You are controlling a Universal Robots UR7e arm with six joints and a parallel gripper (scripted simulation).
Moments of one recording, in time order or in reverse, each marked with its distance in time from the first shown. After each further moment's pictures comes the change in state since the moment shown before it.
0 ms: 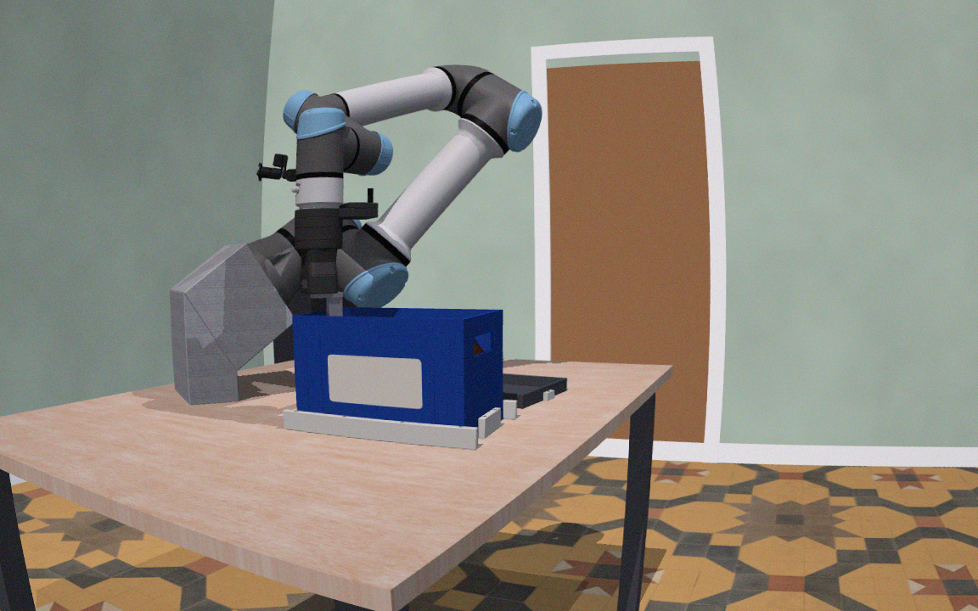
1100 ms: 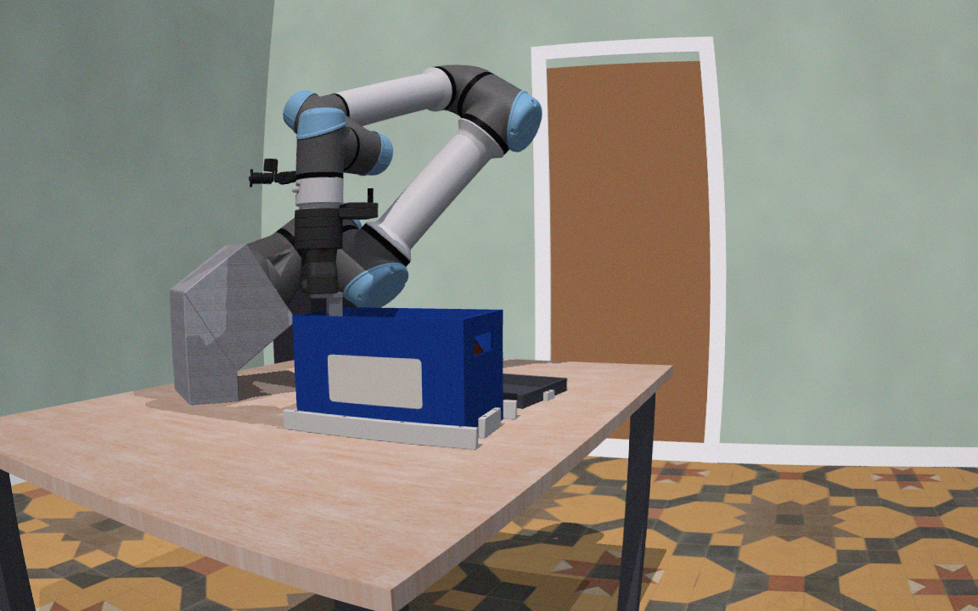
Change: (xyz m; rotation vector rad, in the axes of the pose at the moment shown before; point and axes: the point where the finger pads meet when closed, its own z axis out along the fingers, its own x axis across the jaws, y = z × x) arm 0.000 0.000 0.000 0.000 0.000 0.000
